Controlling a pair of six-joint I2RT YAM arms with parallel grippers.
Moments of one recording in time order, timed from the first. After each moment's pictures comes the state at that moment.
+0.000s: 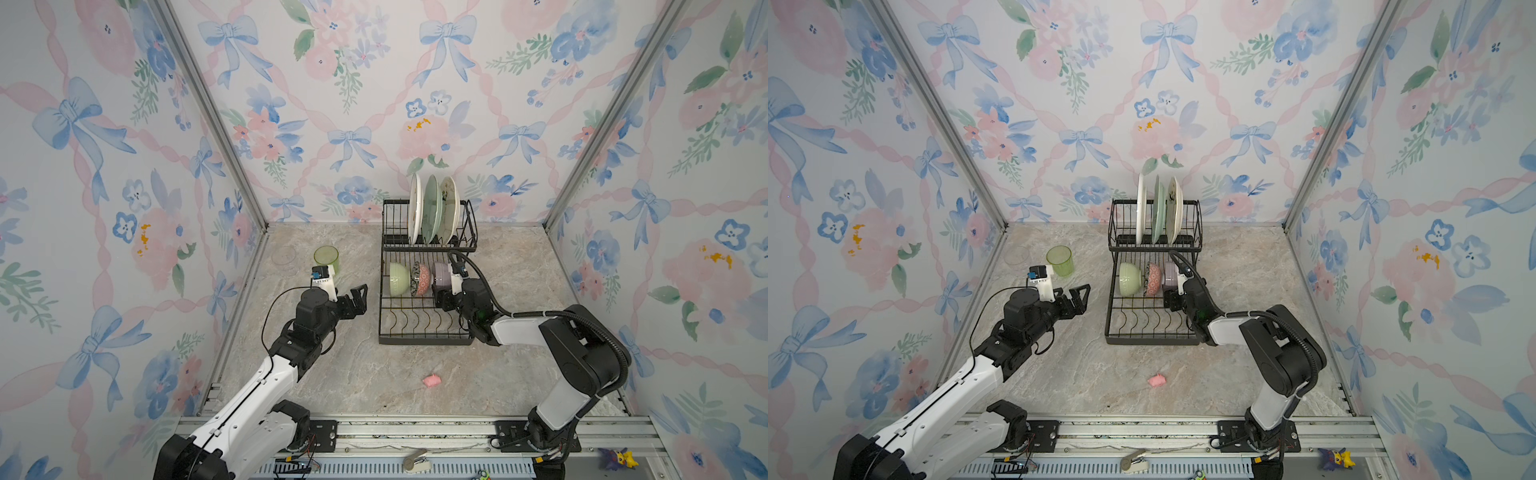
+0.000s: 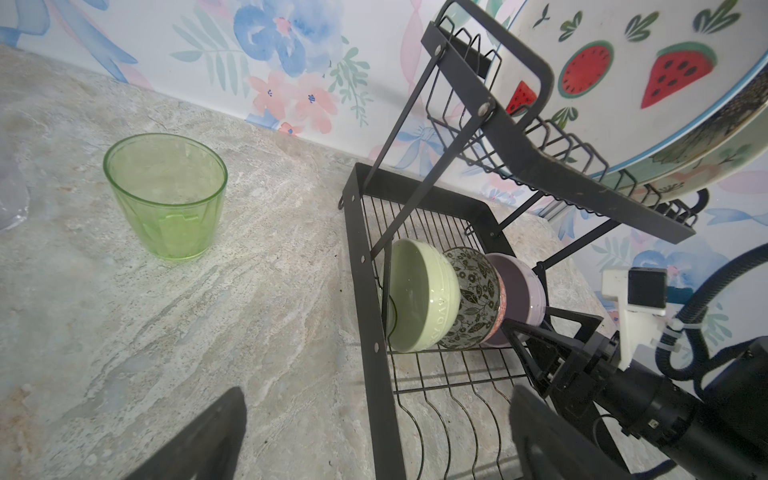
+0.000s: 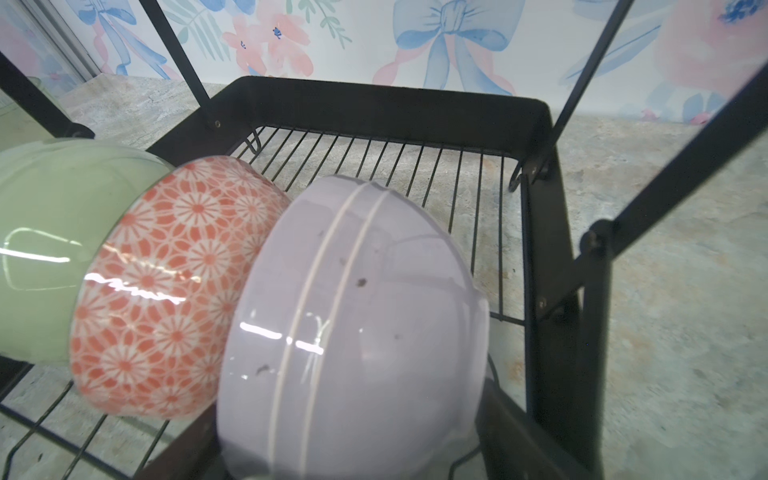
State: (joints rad) left arm -0.39 0.92 0.54 0.04 -0.02 -0.48; right arm 0.51 1.72 0.68 0.62 0.14 0.14
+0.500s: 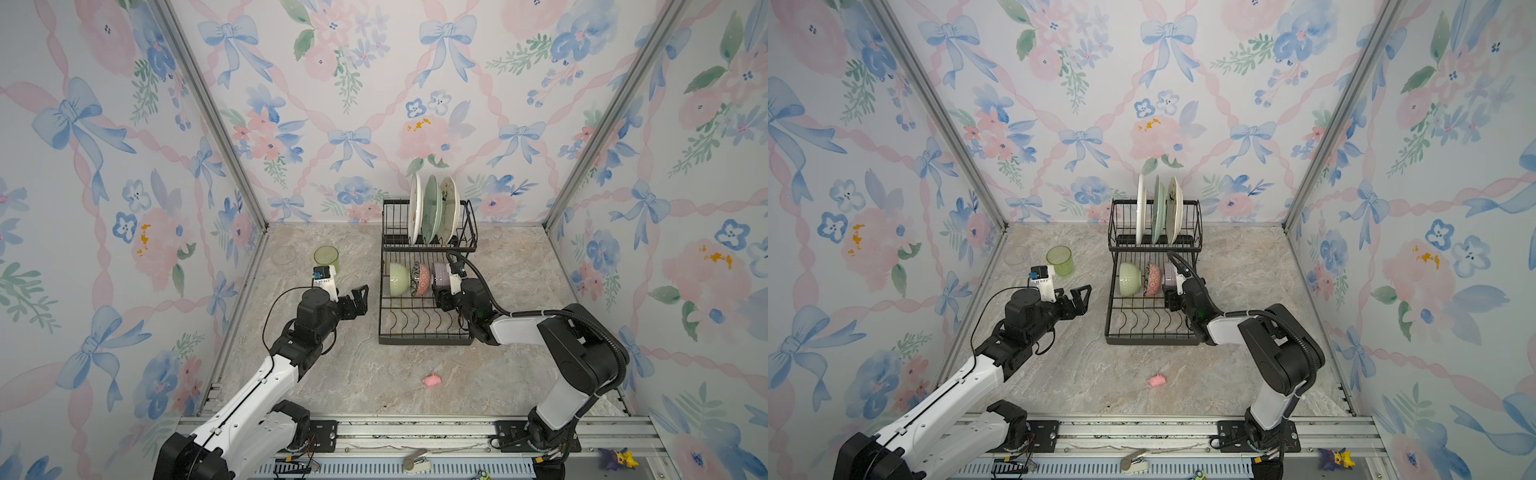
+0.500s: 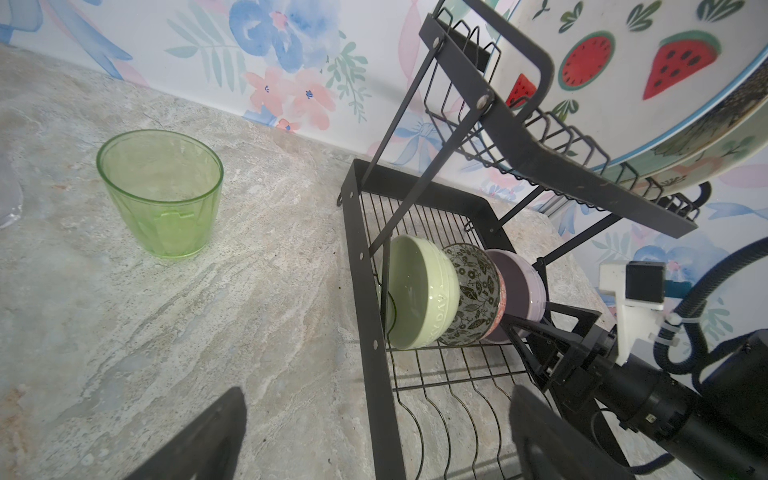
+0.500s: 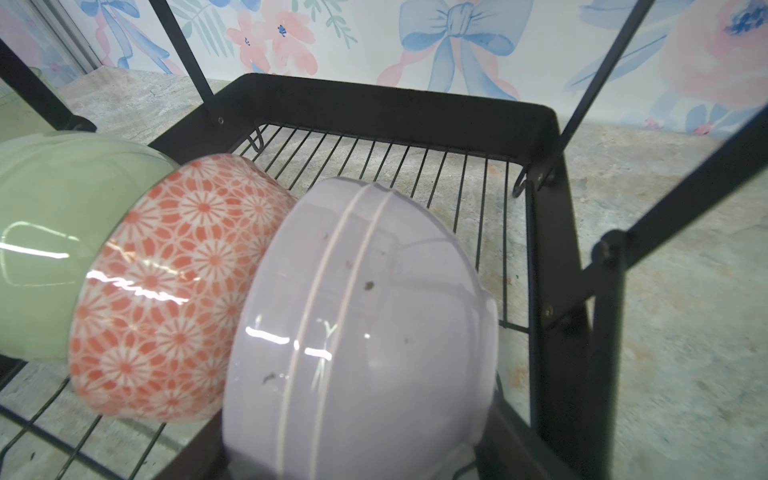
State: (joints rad) left arm -0.39 0.93 0.54 0.04 -0.02 -0.48; right arm 0.53 1.72 0.68 0.62 0.15 0.12
